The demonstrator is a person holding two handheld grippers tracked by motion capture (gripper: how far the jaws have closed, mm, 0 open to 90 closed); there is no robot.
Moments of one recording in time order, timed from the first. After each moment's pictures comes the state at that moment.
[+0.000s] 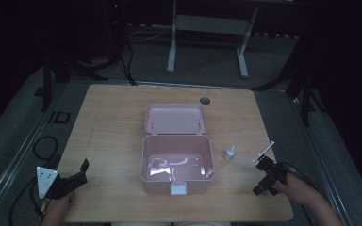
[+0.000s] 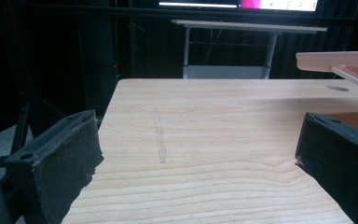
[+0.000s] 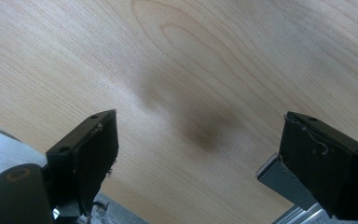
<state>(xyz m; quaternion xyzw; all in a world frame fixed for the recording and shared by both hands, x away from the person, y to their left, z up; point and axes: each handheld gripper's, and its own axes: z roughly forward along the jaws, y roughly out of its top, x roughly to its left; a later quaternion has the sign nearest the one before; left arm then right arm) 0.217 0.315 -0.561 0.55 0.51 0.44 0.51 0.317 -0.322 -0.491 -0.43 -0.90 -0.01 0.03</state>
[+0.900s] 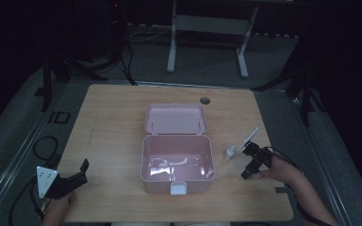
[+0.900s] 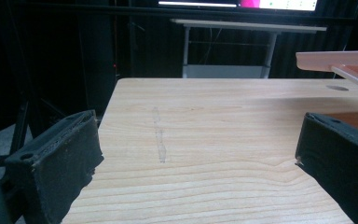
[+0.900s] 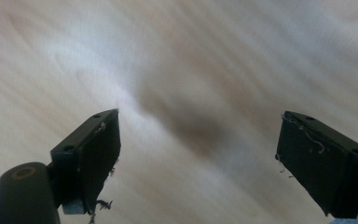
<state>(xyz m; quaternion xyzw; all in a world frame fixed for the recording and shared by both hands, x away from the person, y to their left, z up) 0.217 0.316 -0.561 0.55 0.51 0.43 0.51 0.370 -0.290 -0.496 -0.41 -0.91 -0.01 0.01</state>
